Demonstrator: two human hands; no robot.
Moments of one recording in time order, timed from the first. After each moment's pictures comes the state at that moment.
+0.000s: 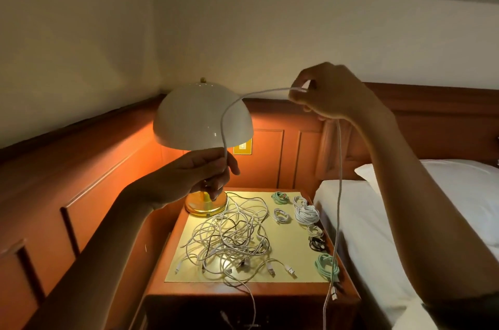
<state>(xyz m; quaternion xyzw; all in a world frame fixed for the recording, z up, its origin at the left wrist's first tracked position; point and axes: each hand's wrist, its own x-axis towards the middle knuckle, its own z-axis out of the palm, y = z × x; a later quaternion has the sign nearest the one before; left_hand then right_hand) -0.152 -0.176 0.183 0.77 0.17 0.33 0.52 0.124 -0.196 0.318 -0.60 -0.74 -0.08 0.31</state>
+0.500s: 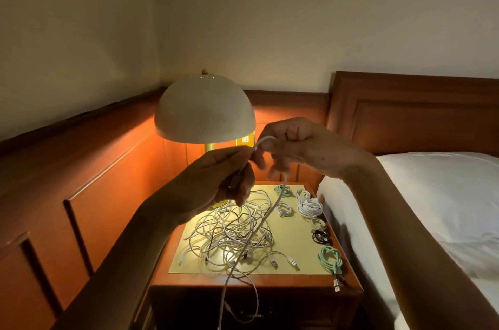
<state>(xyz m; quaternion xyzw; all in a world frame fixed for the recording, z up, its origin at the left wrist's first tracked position) -0.113 -0.217 0.180 0.69 0.15 0.39 0.60 0.105 -0.216 0.237 -0.29 -0.82 0.37 0.31</state>
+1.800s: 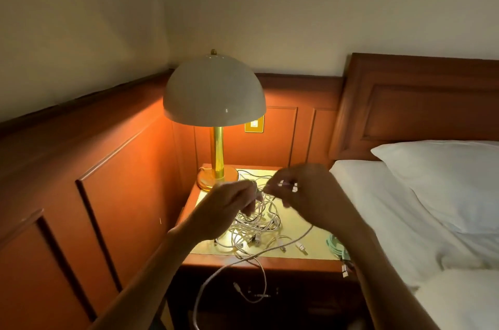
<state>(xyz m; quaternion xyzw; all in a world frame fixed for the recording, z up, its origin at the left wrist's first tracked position) -0.118 -0.172 0.063 0.84 0.28 0.41 0.22 0.082 -0.237 0.142 -0.53 -0.78 0.08 0.33</state>
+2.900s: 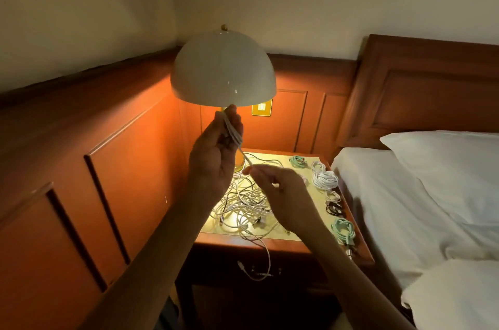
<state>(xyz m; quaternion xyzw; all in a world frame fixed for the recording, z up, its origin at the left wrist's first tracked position) -0.109 -0.171 0.114 0.25 0.04 0.67 0.70 0.034 -0.219 0.078 -0.48 -0.73 0.20 0.45</state>
